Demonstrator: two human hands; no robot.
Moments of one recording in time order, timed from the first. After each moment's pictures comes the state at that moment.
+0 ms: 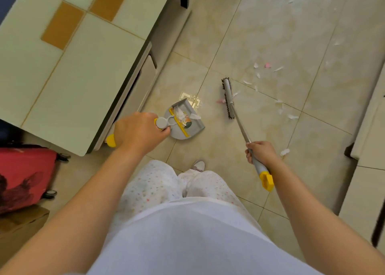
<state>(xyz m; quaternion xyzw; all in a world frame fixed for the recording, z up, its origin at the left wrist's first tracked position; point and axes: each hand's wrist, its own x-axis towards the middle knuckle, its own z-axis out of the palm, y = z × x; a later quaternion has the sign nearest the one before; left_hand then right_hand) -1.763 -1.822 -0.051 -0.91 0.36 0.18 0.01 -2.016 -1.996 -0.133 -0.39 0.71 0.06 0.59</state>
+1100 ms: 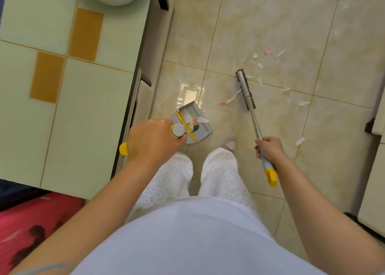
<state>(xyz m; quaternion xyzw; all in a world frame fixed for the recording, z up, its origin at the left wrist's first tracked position) -1.668 -1.976 -0.045 -0.85 0.48 0.19 0.09 -1.941 -2.094 -0.181 -0.37 0.76 0.05 0.53</state>
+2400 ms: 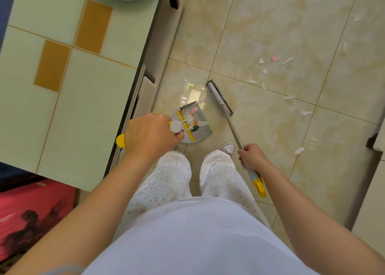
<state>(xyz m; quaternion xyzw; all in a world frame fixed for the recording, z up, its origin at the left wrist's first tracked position) -1.677 -1.988 -0.047 -0.85 0.47 0.20 0.10 -1.923 -2.087 -0.168 -0.50 0.65 0.23 0.52</state>
